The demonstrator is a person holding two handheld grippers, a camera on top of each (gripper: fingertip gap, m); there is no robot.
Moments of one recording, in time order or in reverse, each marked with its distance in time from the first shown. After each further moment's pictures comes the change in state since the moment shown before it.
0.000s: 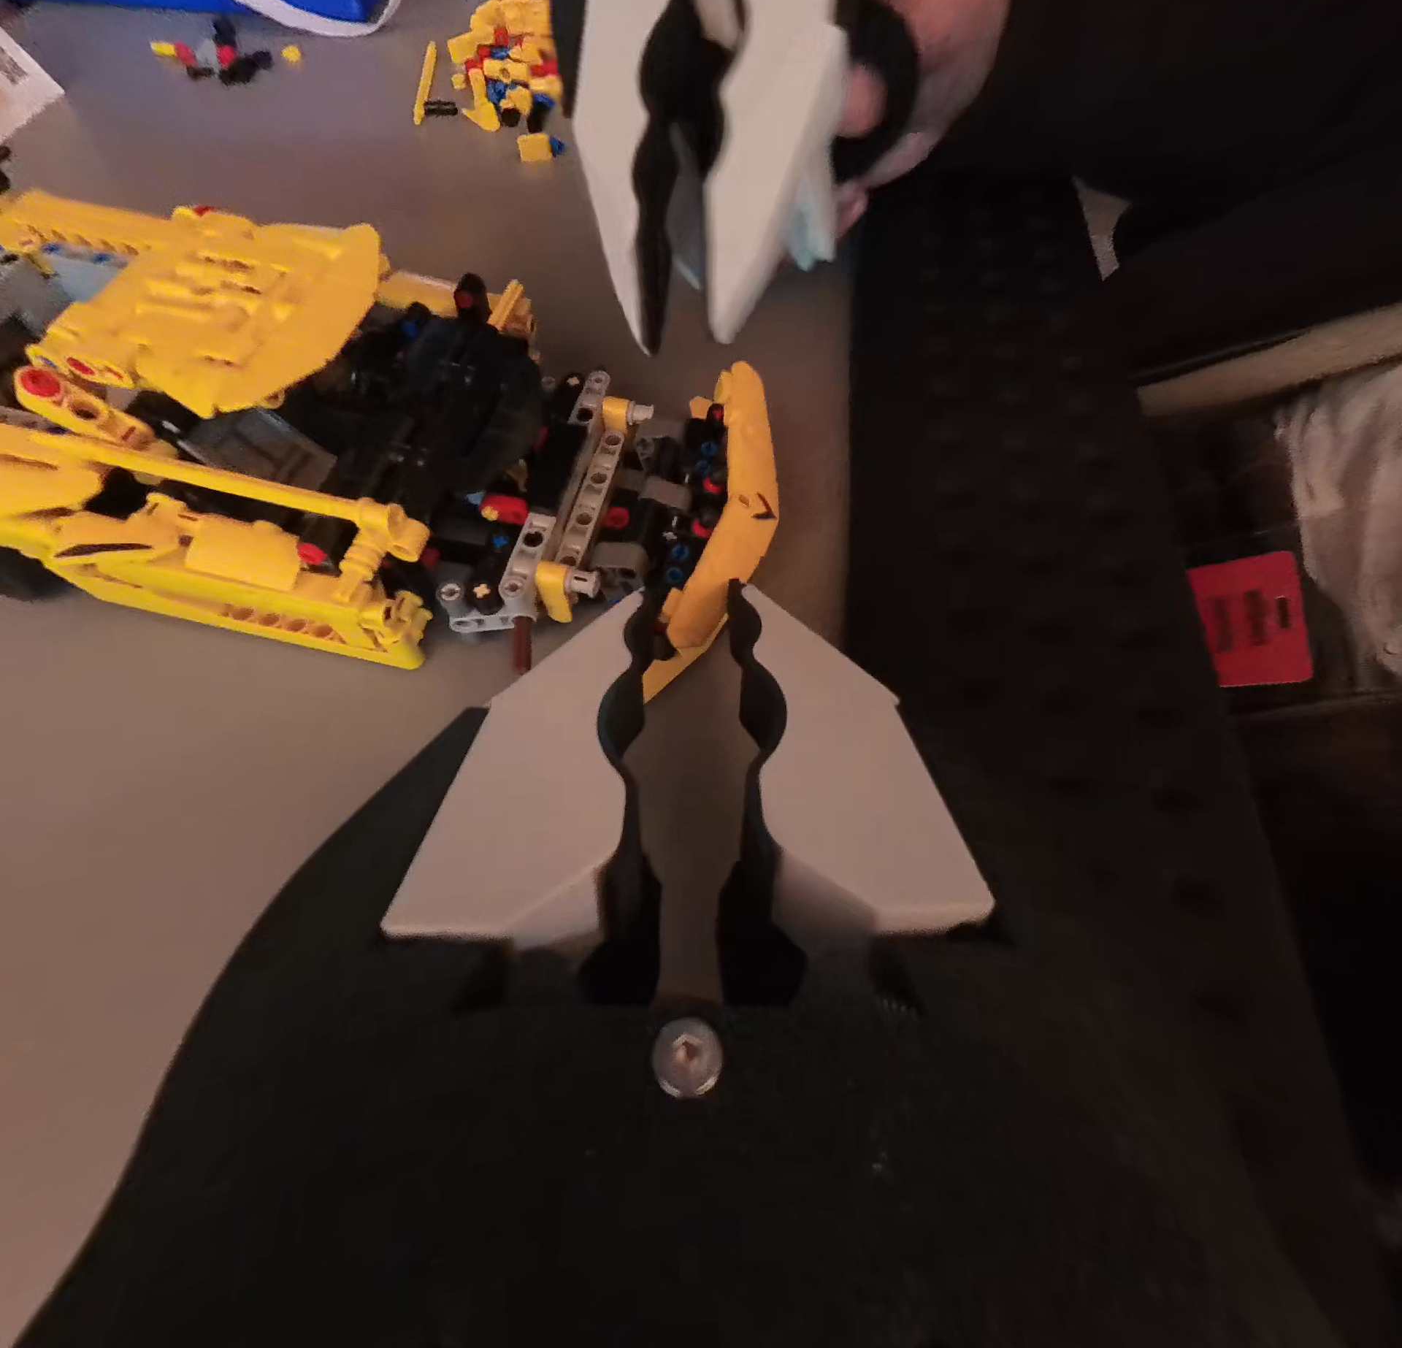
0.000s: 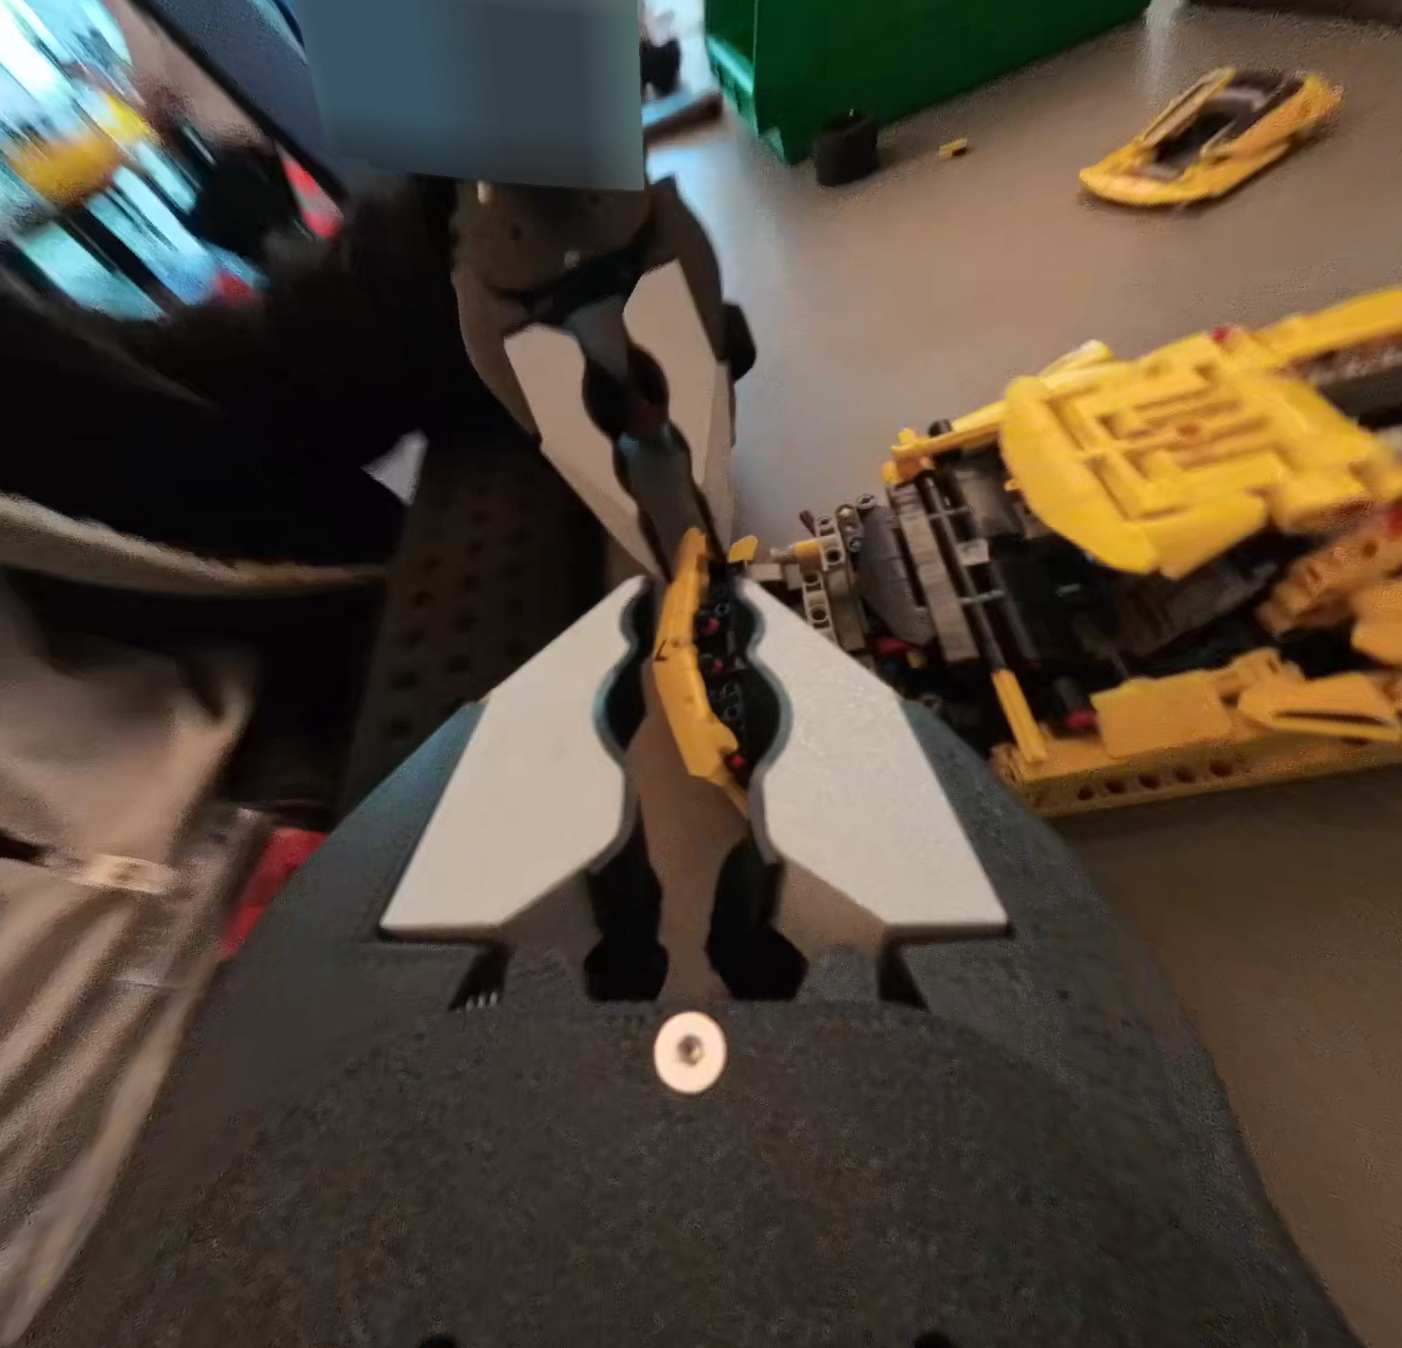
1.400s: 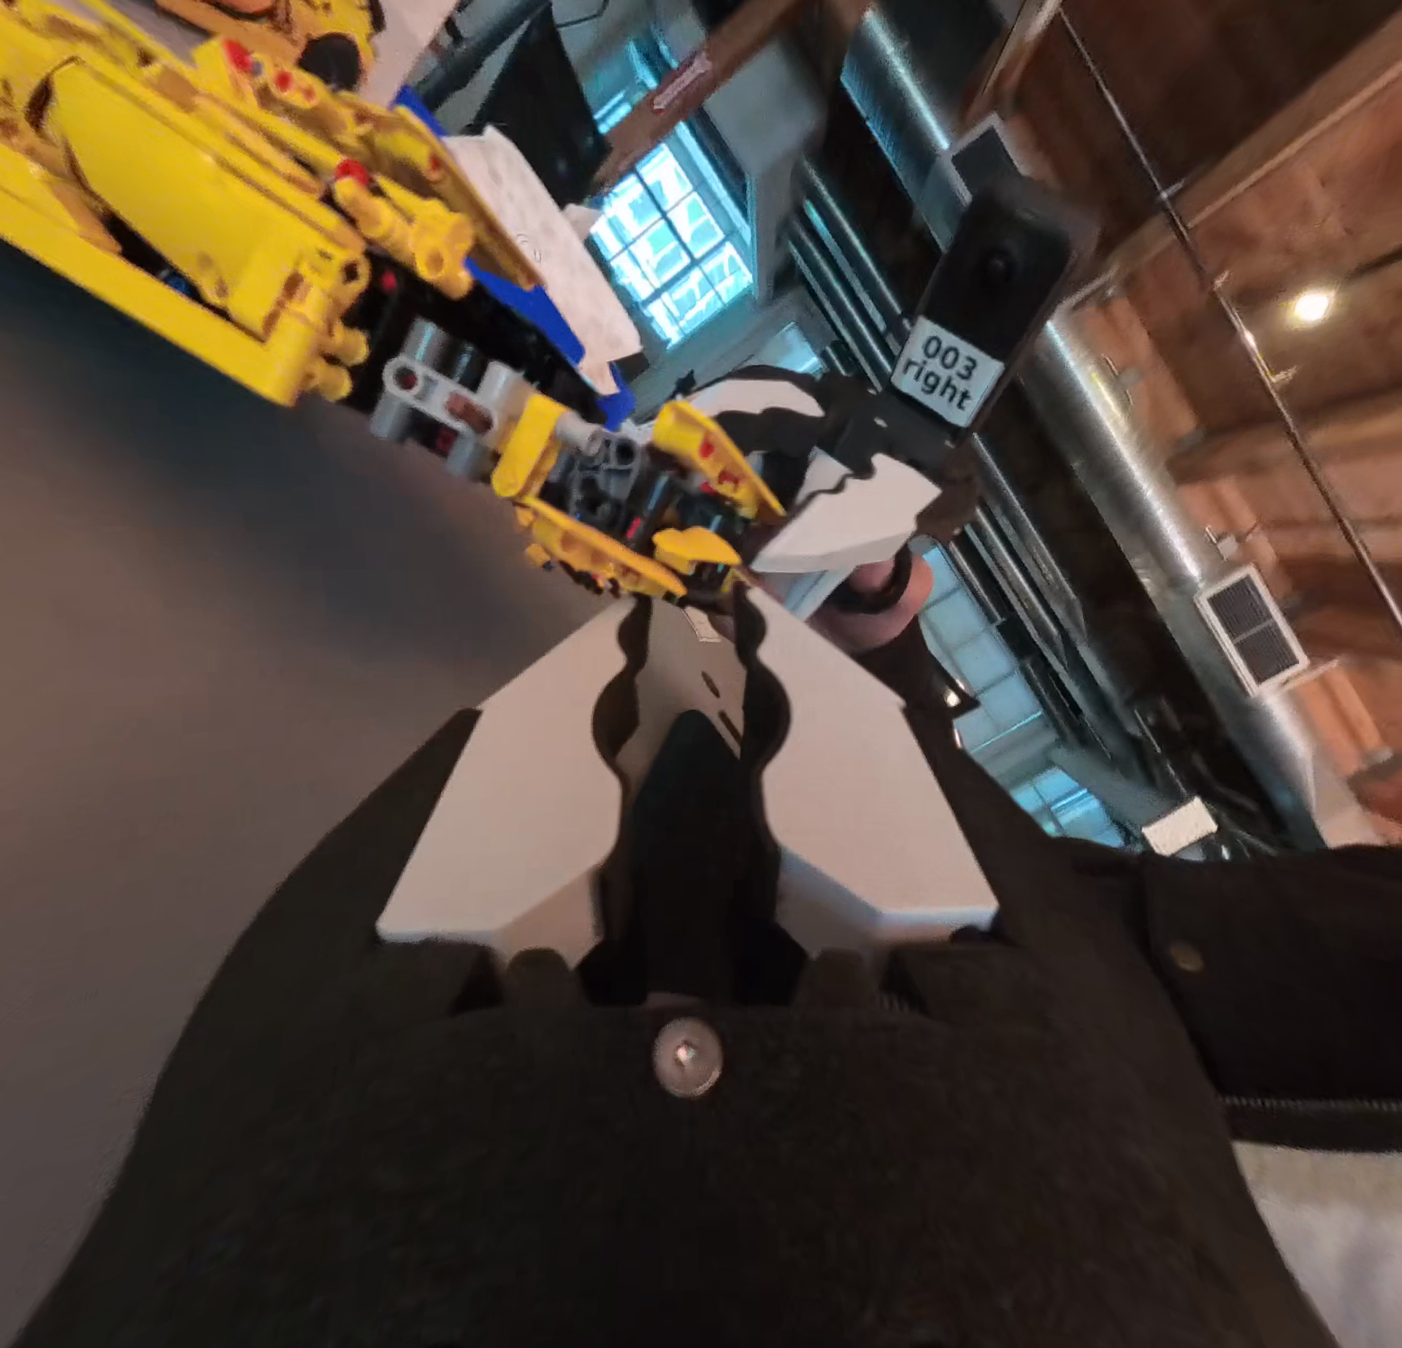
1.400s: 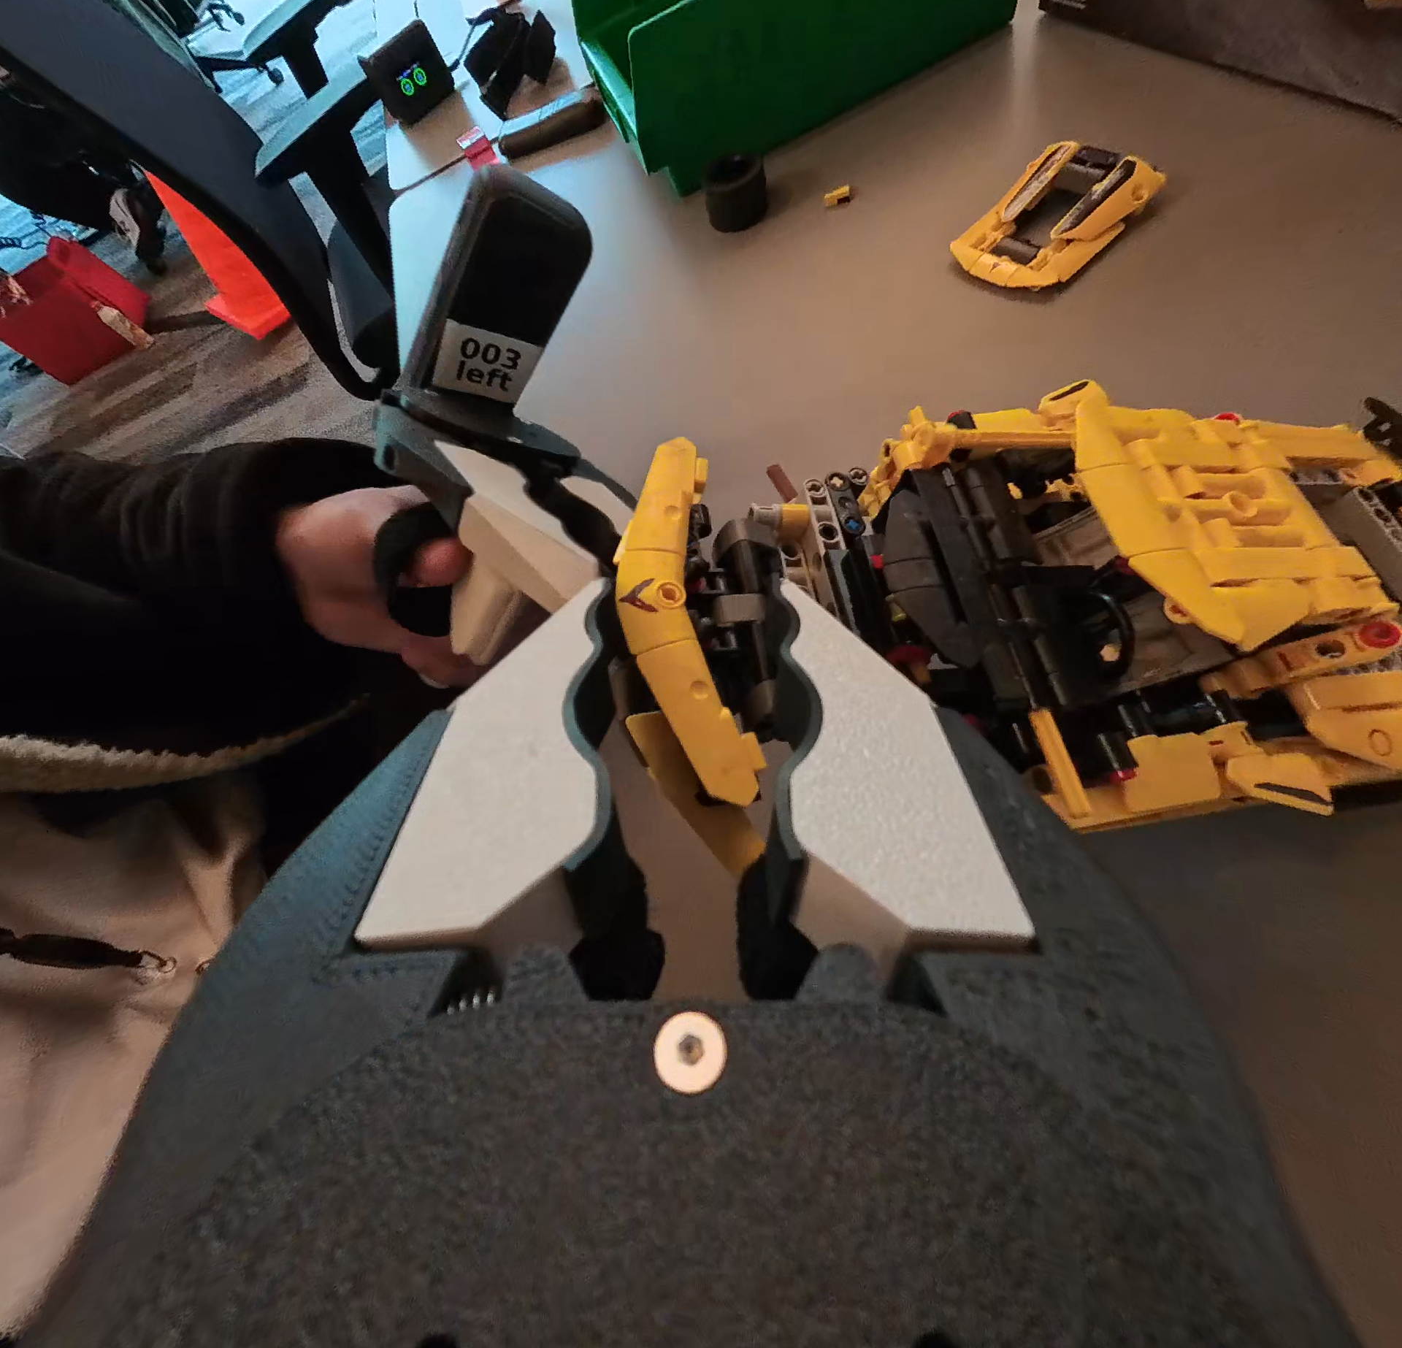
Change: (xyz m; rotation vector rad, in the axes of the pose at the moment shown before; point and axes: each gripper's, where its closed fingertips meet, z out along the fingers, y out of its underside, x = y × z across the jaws) left arm -0.031 -0.086 -0.029 0.762 0.075 -0.968; right arm 0.024 -0.075 0.004 -0.116 0.120 0.080
